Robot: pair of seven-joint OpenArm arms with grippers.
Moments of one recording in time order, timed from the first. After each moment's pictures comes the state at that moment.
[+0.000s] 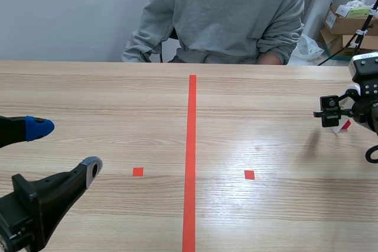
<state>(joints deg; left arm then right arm) 46.7 -31.3 -8.4 119.2 -21.5 -26.7 -2.0 26.2 21.1 2.4 30.9 -1.9 6.0 5.3</state>
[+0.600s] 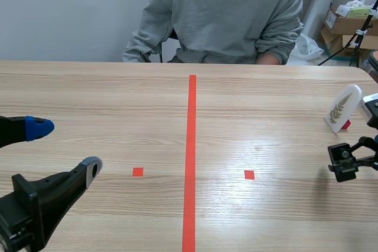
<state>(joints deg) 46.7 -31.3 -8.4 119.2 -21.6 -26.8 -2.0 -10.1 25.9 7.4 73.4 3.4 13.5 -6.5</state>
